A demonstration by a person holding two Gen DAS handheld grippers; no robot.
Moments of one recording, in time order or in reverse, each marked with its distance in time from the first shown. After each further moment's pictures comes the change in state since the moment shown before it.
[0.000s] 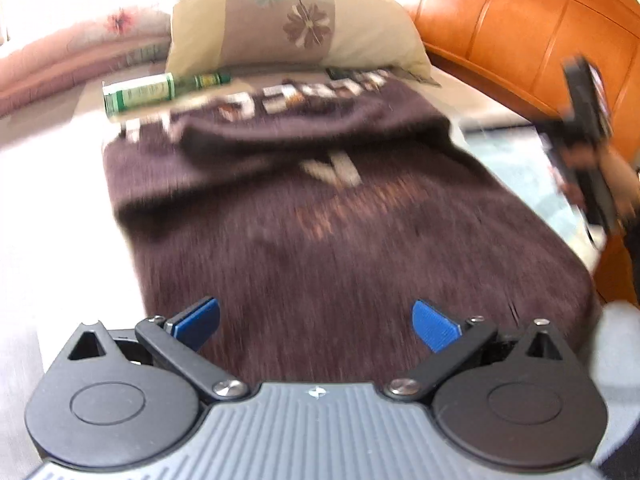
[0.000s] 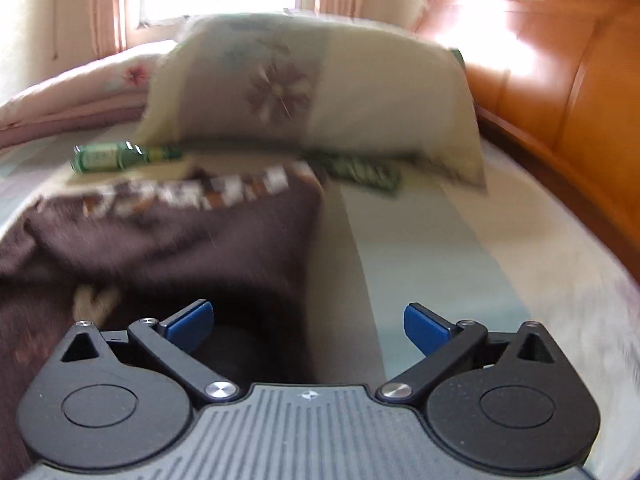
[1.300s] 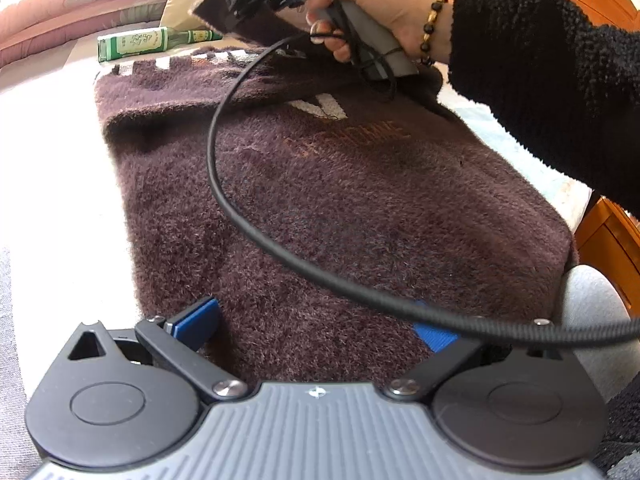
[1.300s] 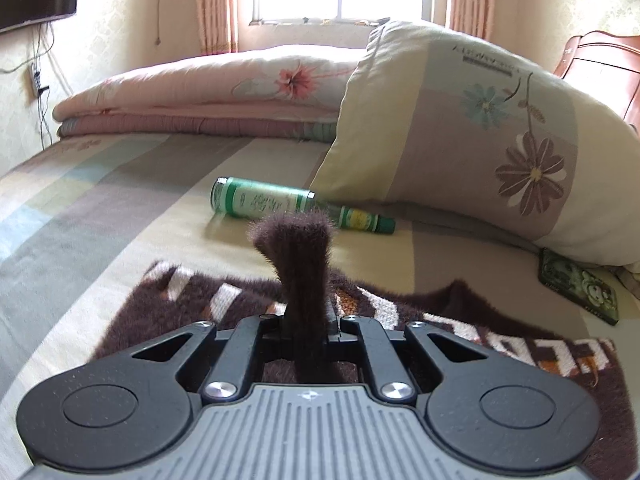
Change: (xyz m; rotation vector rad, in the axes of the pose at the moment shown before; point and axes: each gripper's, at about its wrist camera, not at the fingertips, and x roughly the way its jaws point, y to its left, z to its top) left arm -0.004 0.015 -0.057 -0.041 0.080 -0.097; right arm 0.099 0.245 0.115 -0.175 -0.059 0.249
